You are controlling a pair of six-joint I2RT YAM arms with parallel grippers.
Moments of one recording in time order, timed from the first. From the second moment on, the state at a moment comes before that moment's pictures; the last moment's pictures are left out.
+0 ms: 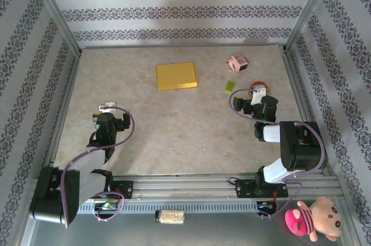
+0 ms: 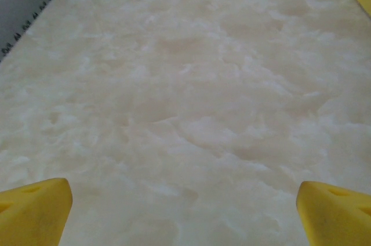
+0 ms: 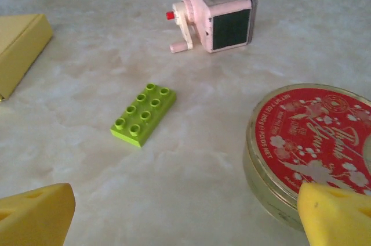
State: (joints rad) left arm -0.07 1.11 0.19 0.42 -0.26 -0.04; right arm -0.05 1.53 0.37 0.78 -0.17 0.03
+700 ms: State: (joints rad) left arm 0.05 1.59 0.37 0.81 -0.01 -0.05; right arm -0.01 1.53 0.37 0.81 -0.01 0.03
